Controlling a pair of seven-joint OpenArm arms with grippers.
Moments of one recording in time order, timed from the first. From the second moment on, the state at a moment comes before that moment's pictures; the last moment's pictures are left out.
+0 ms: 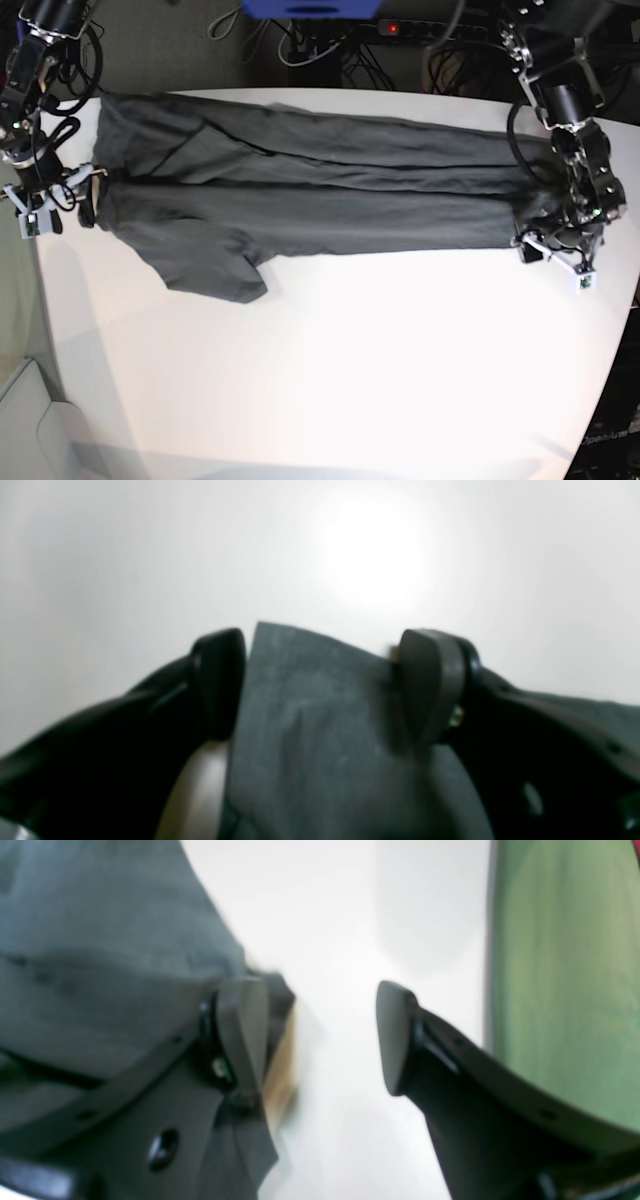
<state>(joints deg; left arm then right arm) -13.0 -15.4 -27.3 61.7 -7.8 -21.7 37.4 -9.3 15.6 33.9 85.2 4.9 39.9 -20.8</state>
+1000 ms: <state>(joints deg) -6.1 -12.1 -27.3 93.1 -8.4 -22.2 56.3 -6.8 14.2 33.7 85.2 4.8 40.0 -21.2</state>
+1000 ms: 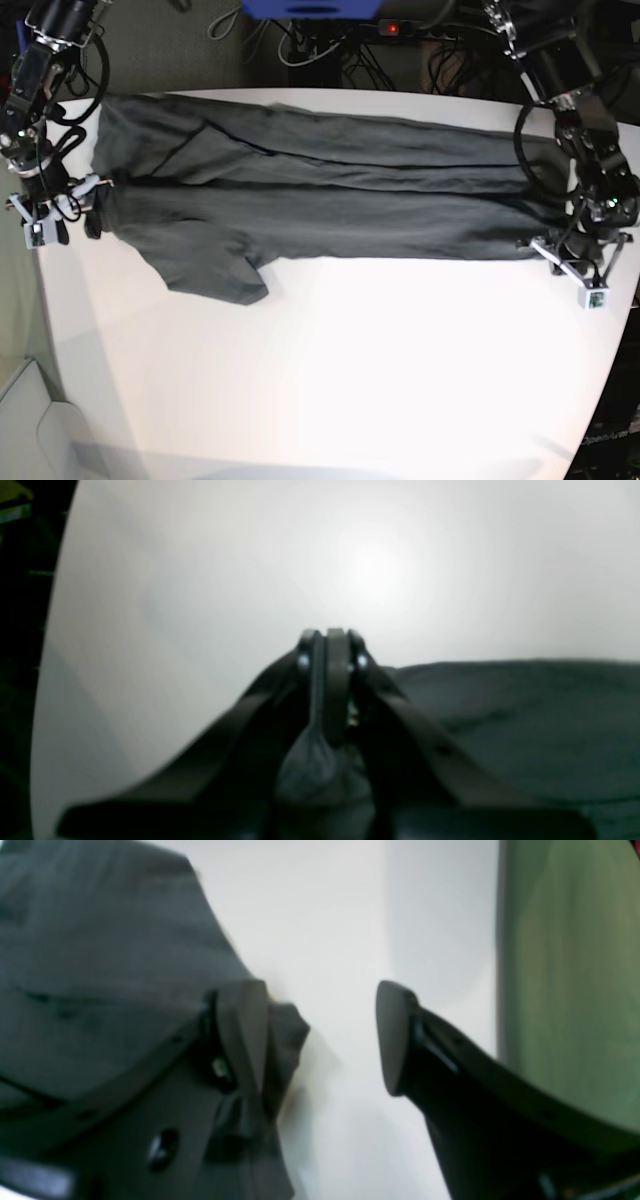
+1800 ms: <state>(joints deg) 6.9 -11.0 -35.4 93.5 -8.0 -22.5 55.4 -2.3 10.8 33.0 85.3 5.1 39.9 -23.5</state>
